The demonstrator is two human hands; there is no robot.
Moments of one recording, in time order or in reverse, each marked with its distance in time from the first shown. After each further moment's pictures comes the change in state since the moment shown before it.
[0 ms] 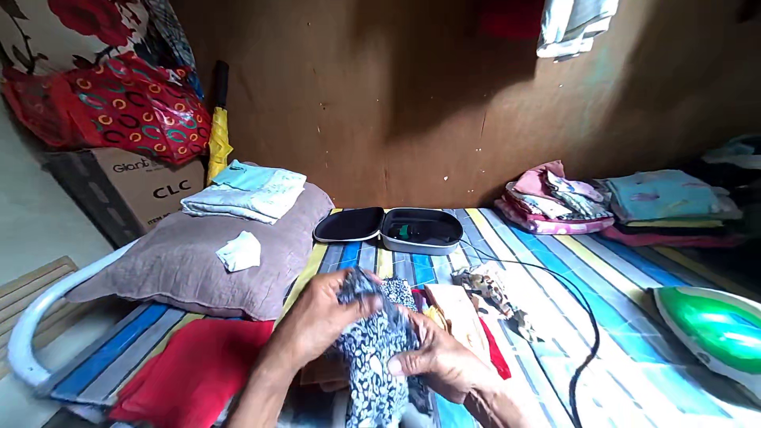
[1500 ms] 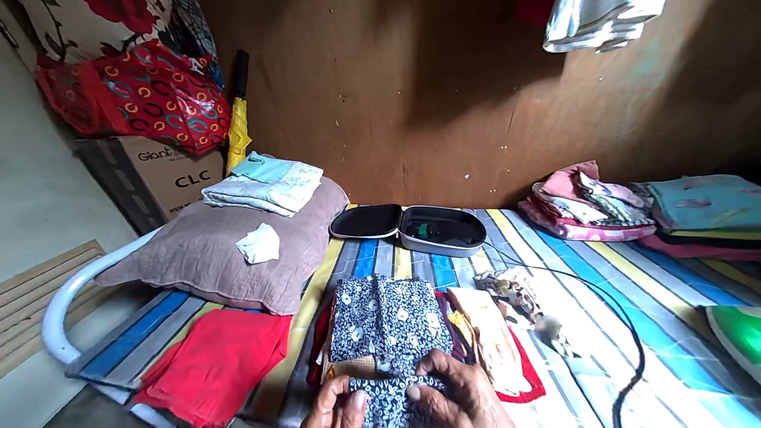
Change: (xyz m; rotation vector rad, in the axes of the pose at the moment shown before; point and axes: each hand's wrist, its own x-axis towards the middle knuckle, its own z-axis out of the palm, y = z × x) left_hand -0.117 -0.075 0.050 -0.236 0.482 0.083; right_hand -0.025 0.035 0.019 -0.911 0.290 -0.257
